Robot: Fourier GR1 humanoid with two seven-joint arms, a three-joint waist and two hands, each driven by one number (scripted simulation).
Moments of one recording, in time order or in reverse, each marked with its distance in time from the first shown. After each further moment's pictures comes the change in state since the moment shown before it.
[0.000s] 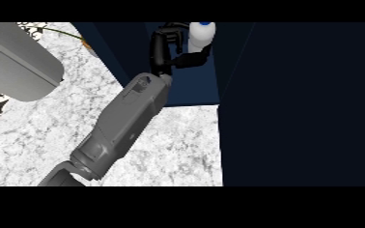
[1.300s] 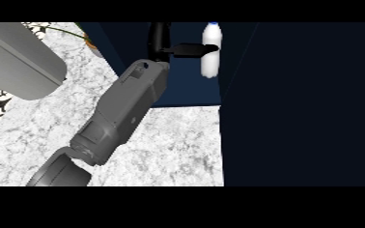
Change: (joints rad) left arm -0.136 0.001 0.109 0.189 0.025 -0.234 -0.121; right arm -0.023 0.013 0.016 0.001 -0.024 -0.002 0.019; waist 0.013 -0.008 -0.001
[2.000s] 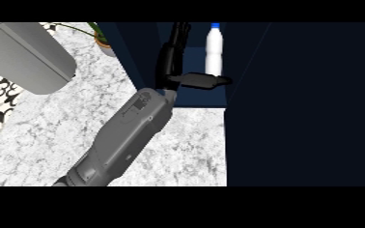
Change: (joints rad) left arm 0.287 0.001 -0.200 -0.483 0.048 0.020 0.131; right arm -0.023 0.005 0.042 -0.007 -0.004 -0.036 0.056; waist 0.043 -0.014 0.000
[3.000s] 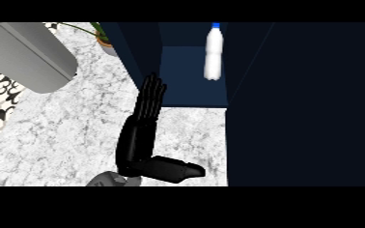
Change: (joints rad) left arm 0.633 0.177 -0.225 -0.757 -0.084 0.071 0.086; right arm -0.048 -0.092 0.172 -0.006 0.023 0.074 0.098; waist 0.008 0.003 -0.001
